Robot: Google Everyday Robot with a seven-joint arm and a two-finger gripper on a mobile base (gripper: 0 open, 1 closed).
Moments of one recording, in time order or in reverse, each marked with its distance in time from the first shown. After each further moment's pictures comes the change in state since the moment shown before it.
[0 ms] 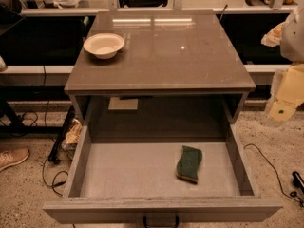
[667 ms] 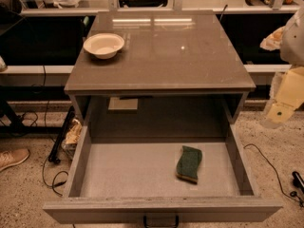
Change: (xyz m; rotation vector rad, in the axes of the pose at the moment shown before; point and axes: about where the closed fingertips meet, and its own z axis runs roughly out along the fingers) arm 0.003 0.000 0.009 -0.021 -0.034 0.017
